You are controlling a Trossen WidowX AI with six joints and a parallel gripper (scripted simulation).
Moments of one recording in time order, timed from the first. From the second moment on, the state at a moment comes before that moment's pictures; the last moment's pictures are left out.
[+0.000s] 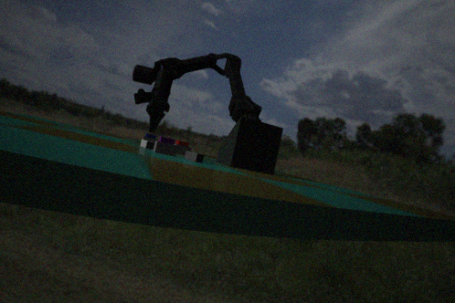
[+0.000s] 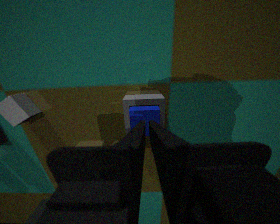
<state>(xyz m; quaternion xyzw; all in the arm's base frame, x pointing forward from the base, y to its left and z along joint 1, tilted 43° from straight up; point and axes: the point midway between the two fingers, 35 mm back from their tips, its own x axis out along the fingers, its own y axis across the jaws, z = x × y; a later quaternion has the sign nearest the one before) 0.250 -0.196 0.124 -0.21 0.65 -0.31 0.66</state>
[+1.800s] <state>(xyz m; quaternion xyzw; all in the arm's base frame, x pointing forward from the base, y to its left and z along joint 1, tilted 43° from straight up) 0.321 0.069 -0.016 -0.18 0.67 -0.27 0.67</state>
